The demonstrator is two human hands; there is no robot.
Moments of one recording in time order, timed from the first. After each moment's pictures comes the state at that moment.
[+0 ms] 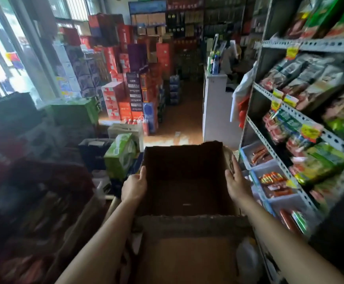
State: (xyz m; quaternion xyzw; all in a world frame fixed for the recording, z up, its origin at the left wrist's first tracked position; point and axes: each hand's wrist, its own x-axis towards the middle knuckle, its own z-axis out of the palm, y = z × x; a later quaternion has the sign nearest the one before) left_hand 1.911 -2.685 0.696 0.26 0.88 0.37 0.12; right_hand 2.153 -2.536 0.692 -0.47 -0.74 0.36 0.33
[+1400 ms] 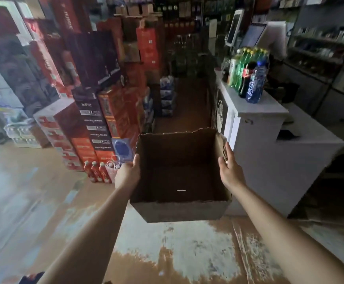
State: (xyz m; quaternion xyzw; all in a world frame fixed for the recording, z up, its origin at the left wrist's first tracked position) left_hand 1.239 -1.629 0.703 0.24 0.89 0.37 0.13; right_hand 1.472 -1.480 0.679 -0.51 -0.74 0.33 0.29
